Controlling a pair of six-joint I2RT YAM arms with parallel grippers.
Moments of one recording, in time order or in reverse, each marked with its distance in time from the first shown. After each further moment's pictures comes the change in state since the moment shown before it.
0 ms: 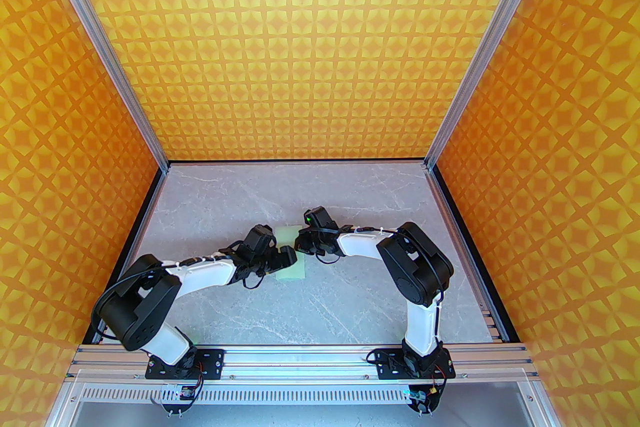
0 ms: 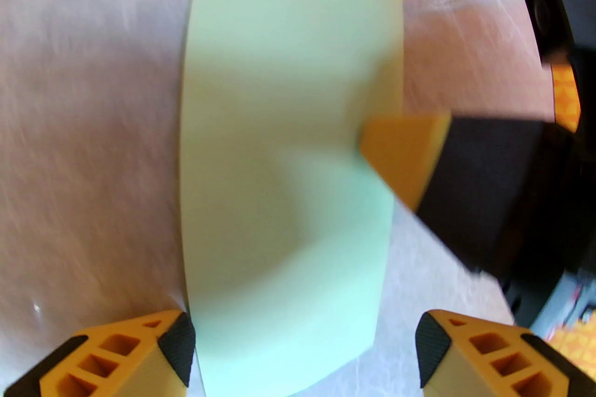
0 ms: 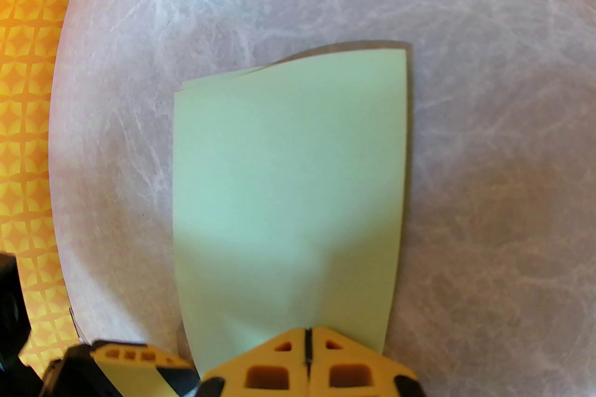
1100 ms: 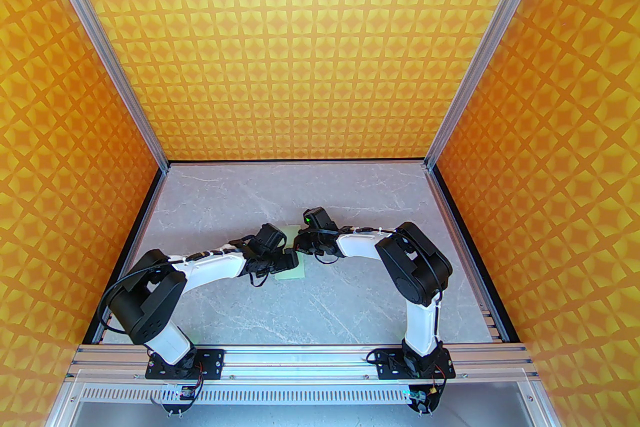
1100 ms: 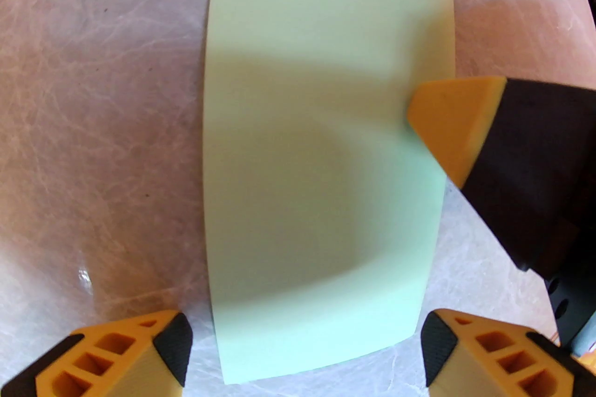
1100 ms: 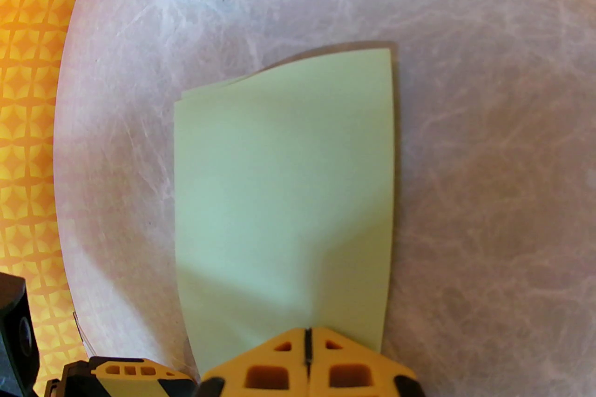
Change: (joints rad) left arm -0.034 0.096 0.195 -0.320 -0.180 0.035; right arm 0.003 0.006 -0.012 0.045 0.005 0.014
